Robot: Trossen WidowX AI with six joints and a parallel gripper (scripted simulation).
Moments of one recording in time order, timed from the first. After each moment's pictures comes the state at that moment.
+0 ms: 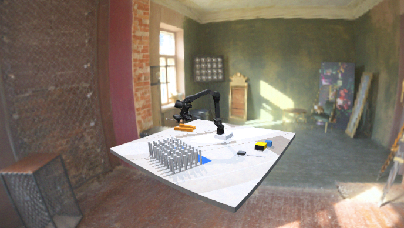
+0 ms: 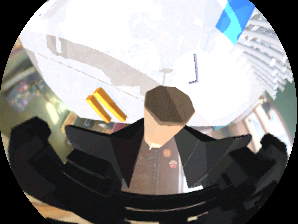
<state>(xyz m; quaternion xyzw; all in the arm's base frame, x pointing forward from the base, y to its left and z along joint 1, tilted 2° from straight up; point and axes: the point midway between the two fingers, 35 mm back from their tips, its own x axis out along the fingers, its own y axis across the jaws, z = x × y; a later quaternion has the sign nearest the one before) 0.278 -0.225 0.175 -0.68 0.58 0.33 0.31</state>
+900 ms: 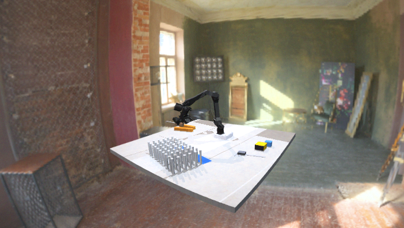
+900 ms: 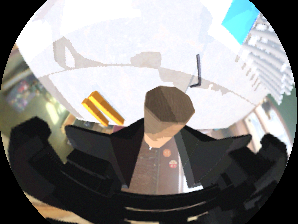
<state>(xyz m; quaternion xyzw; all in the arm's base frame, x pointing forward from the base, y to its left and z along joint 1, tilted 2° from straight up) 0.285 -0.229 0.150 -0.68 0.58 0.33 0.31</state>
